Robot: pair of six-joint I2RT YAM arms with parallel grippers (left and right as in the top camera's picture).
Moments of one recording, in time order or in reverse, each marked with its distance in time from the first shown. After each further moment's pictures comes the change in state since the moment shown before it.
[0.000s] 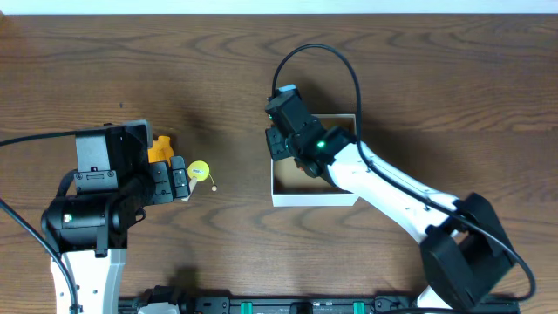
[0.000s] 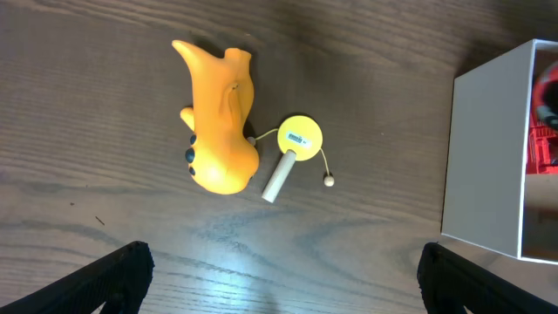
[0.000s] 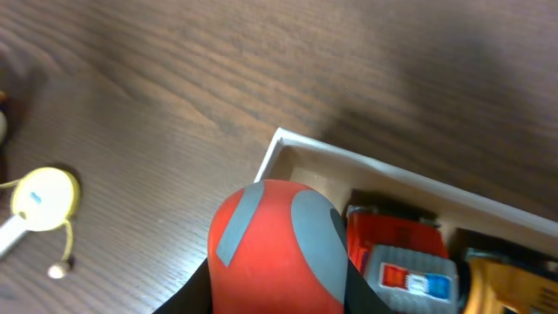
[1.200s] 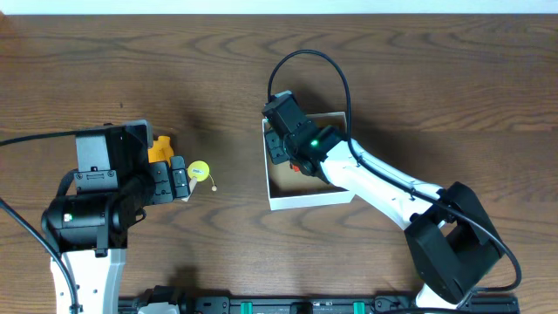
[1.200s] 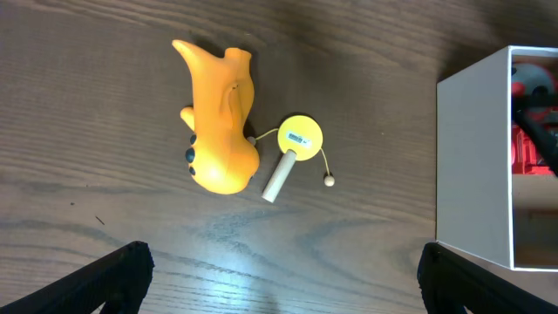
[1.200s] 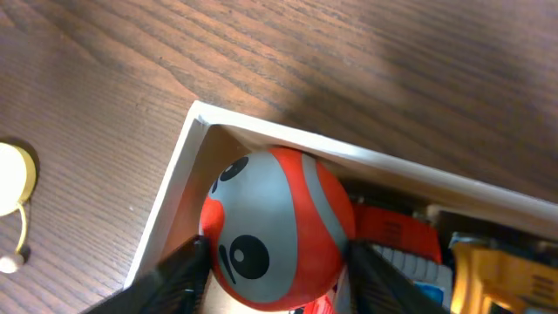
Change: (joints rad) left arm 0.000 0.001 0.000 0.000 0.000 0.000; right arm -0.003 0.053 0.005 -0.003 -0.006 -0.040
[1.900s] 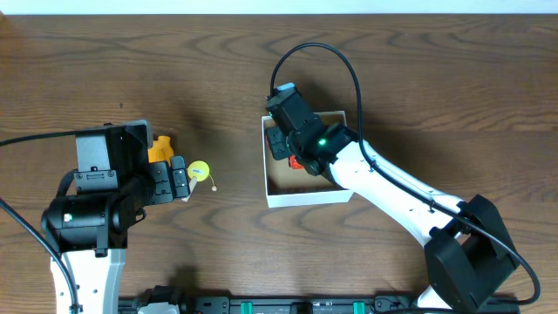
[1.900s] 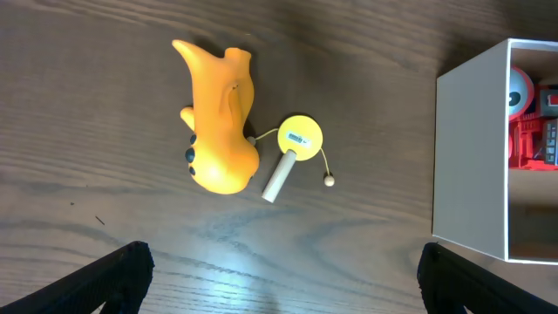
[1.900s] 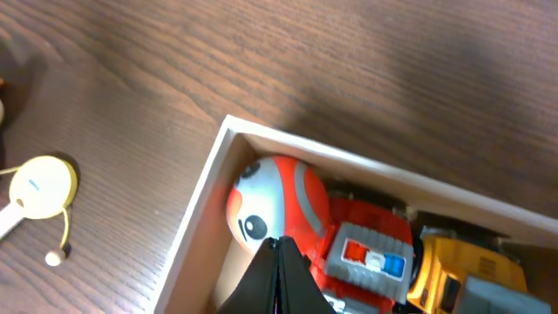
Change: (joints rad) left arm 0.000 0.000 0.000 0.000 0.000 0.000; right arm 0.000 -0.072 0.018 -0.049 0.004 -0.005
